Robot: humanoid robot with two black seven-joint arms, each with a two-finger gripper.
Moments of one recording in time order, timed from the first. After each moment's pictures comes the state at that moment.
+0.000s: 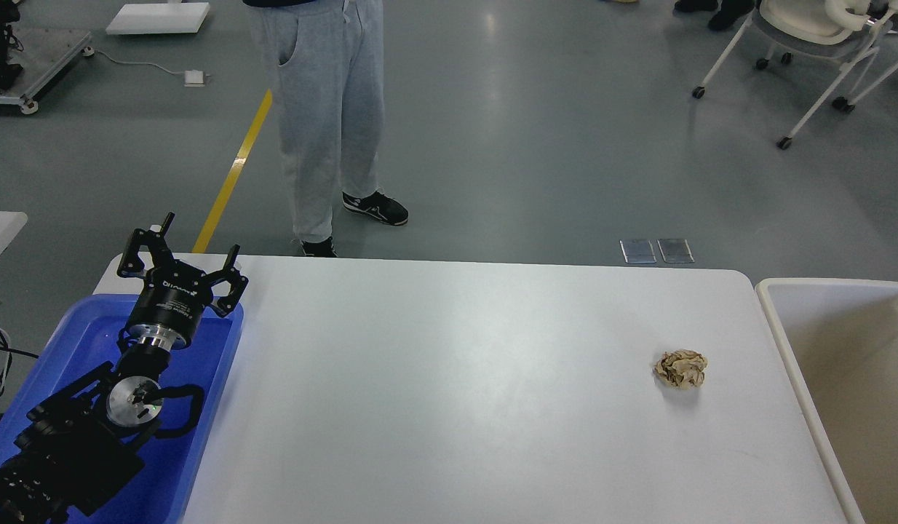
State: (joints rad) left arm -0.58 0.34 -0.75 -0.45 -0.16 -0.63 -0.53; right arm 0.53 -0.79 0.21 0.27 -0.30 0.08 0.08
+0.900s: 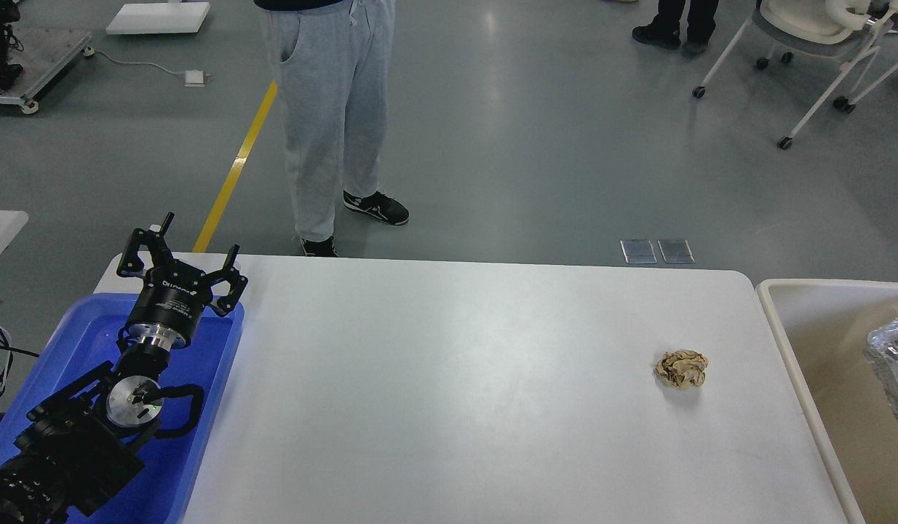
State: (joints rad) left arm -0.58 0.34 -0.75 -0.45 -0.16 -0.63 -0.53; right arm 0.50 -0.50 0.20 0.03 -0.20 0.01 0.07
